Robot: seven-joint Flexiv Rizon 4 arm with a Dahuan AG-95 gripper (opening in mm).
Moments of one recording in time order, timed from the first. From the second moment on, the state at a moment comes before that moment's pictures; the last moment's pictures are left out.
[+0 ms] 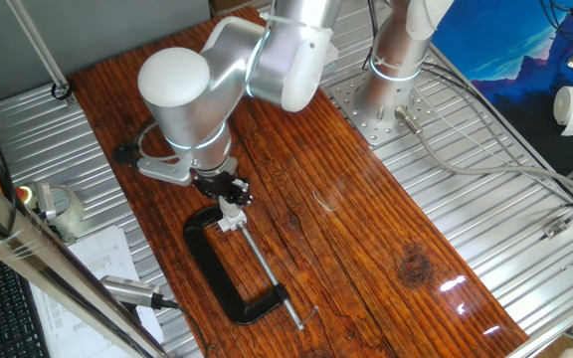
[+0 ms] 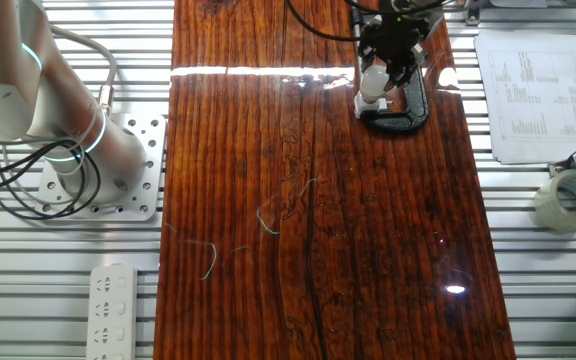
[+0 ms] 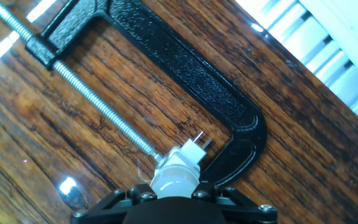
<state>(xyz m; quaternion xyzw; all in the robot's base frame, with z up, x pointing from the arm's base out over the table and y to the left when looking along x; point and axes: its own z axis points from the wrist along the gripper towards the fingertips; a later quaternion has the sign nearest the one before) 0.524 0.131 0.104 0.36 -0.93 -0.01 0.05</state>
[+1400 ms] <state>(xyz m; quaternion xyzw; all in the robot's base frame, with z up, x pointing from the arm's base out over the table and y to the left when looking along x) 0.525 0.130 0.103 0.20 -0.98 -0.02 0.06</state>
